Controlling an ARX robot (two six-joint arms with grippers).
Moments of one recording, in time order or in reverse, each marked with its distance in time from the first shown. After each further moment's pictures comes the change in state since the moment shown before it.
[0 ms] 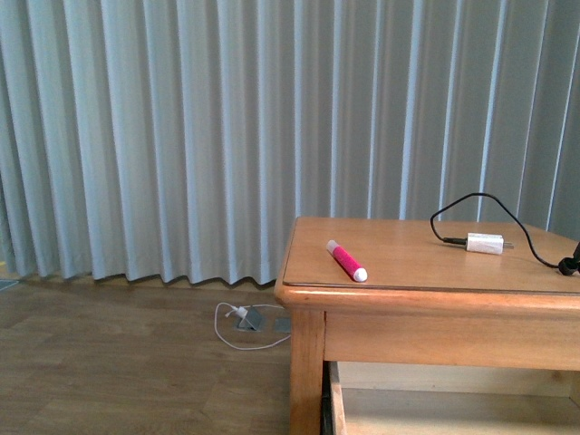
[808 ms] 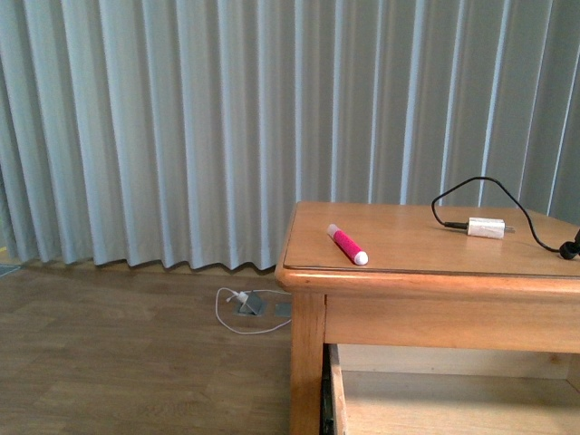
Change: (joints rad) left arm -0.081 0.378 0.145 0.158 -0.219 -0.146; right arm -0.001 0.000 0.000 0.000 -0.001 0.000
